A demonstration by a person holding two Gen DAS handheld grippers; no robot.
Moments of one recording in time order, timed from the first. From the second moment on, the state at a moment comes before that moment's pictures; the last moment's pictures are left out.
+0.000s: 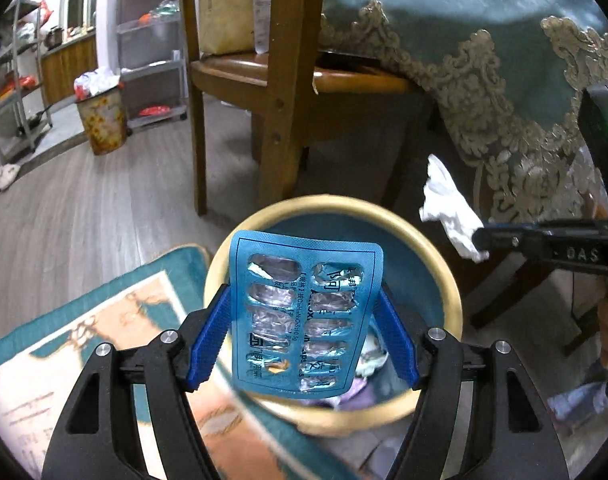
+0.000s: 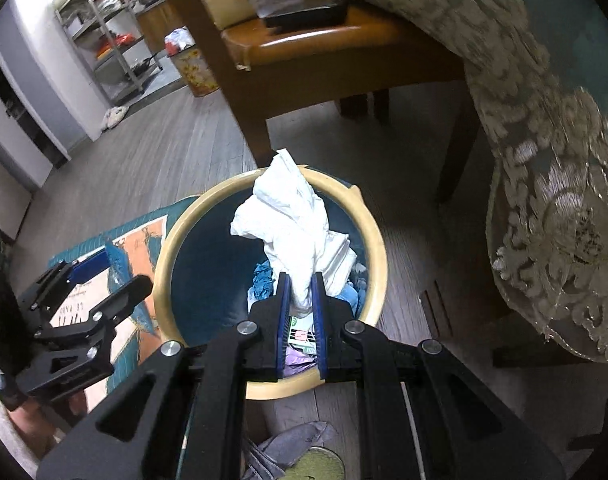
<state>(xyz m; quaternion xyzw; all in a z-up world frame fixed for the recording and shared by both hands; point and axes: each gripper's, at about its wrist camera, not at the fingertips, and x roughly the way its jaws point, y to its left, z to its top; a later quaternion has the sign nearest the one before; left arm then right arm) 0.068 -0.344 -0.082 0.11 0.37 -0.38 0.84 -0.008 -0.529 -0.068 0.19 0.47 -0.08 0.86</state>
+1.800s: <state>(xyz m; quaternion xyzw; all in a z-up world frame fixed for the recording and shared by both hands) -0.044 -0.183 0.048 0.05 0.33 -0.32 0.89 -0.140 -0.420 0.011 0.12 0.39 -0.10 0.91</state>
